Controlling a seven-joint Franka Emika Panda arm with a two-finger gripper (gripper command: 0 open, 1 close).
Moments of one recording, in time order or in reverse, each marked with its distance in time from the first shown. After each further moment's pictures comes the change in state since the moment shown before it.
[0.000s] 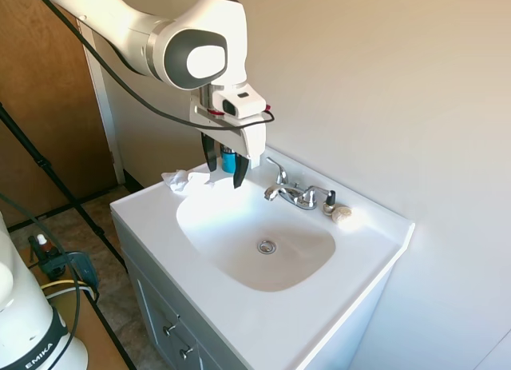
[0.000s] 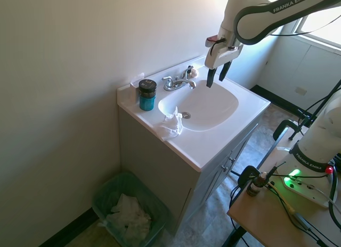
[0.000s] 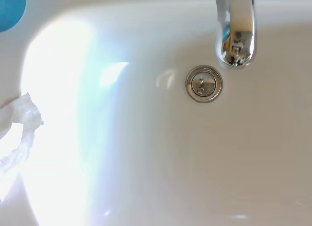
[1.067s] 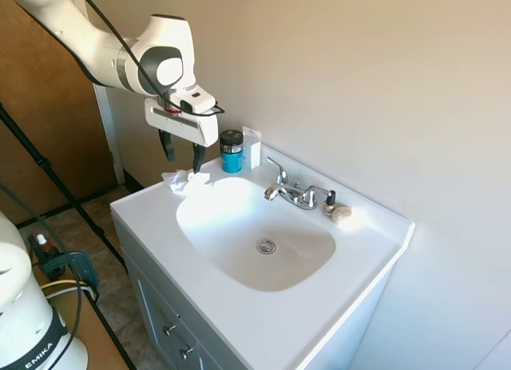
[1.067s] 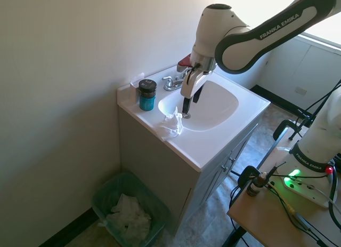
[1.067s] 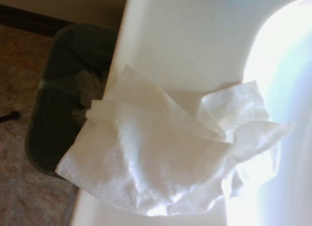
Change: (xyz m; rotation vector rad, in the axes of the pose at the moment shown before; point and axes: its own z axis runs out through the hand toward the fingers) arm -0.130 -0.118 0.062 0.016 -0.027 -0.270
